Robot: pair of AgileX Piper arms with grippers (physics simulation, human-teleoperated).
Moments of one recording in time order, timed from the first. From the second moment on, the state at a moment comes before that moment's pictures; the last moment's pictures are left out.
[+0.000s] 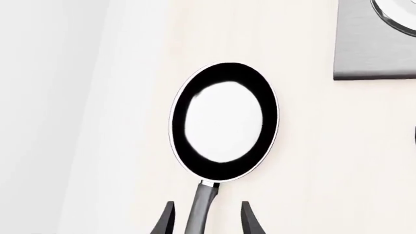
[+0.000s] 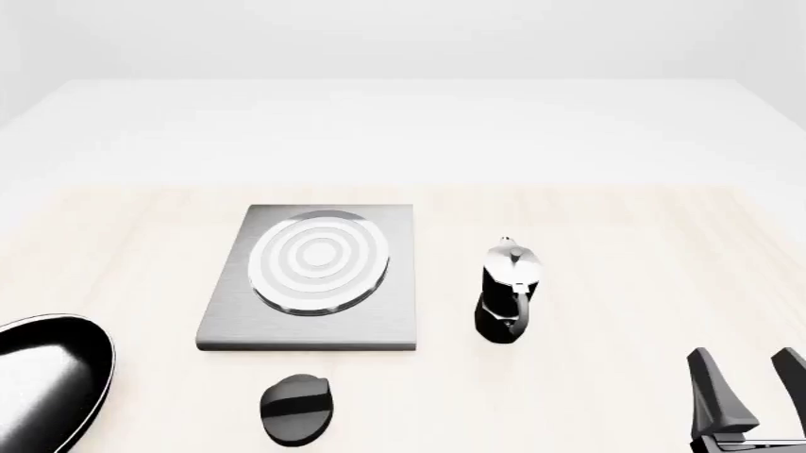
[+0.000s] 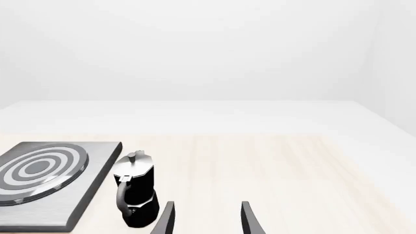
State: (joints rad) left arm 0.68 0.36 -0.67 1.08 0.71; right arm 0.00 0.01 0.00 0.00 0.00
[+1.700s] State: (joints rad) left arm 0.88 0.65 -0.47 0.72 0.87; right arm 0.00 0.01 0.00 0.00 0.00
